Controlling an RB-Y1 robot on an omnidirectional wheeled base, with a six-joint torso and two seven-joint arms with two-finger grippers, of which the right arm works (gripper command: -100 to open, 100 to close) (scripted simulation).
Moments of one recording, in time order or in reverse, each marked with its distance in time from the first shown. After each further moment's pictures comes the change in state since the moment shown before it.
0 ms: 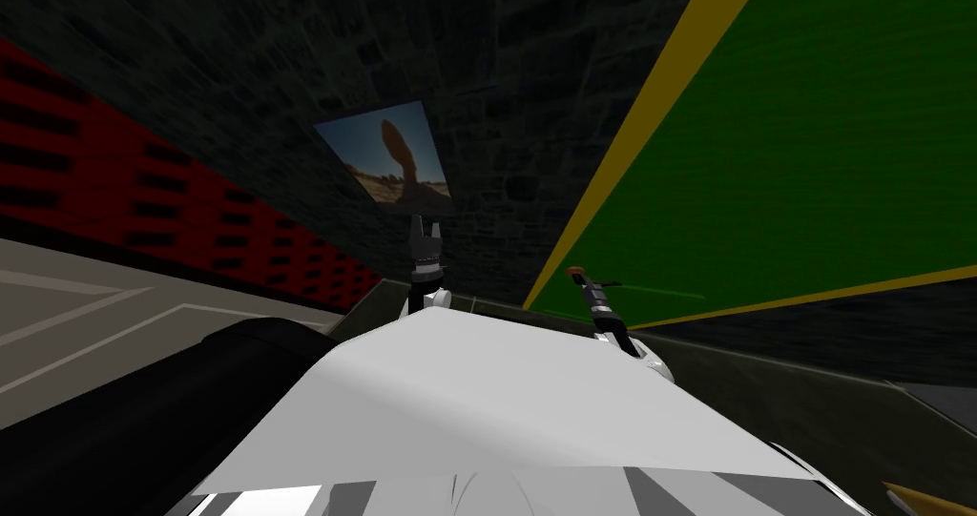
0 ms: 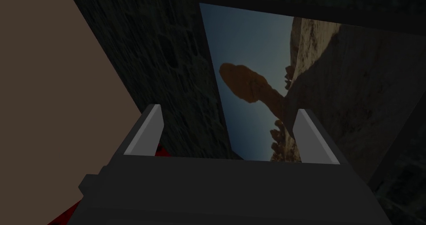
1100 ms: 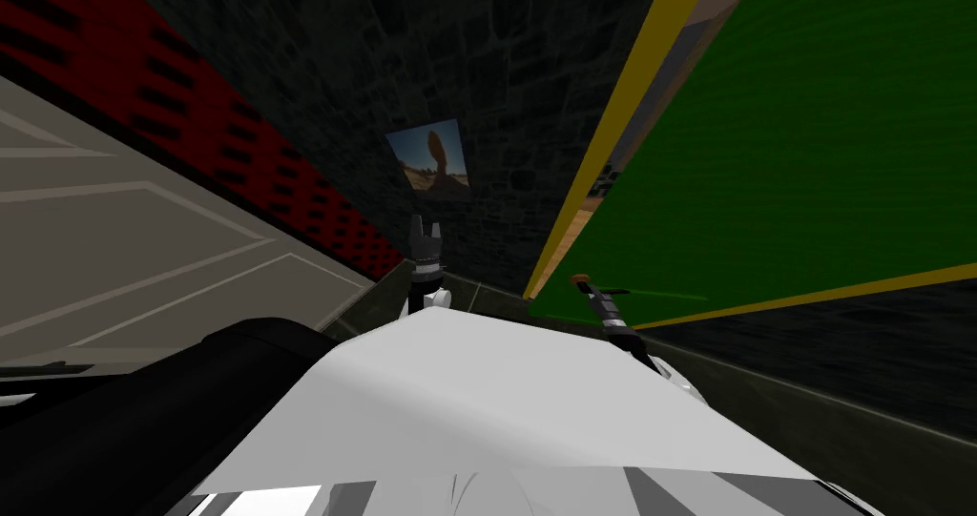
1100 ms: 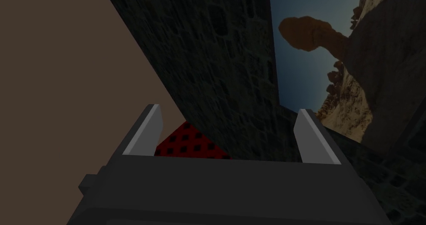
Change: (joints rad) arm 0.080 -0.083 0.064 0.011 0.012 -0.129 -0.080
